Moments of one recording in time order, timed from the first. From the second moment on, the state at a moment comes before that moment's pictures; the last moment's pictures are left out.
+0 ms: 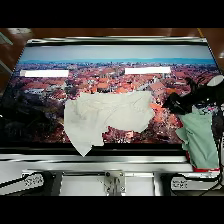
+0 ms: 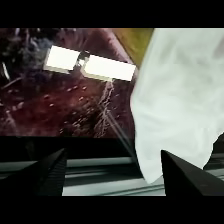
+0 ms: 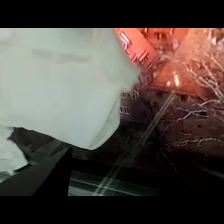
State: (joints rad) left arm 0.46 -1.33 0.93 1.05 -1.38 -1.32; right arm -0.30 -1.53 1.26 -1.03 1.45 1.43
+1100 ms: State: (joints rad) left arm 0.24 -1.38 0.69 0.65 -0.98 -1.14; right arm -0.13 -1.51 0.90 -0.89 1.16 1.40
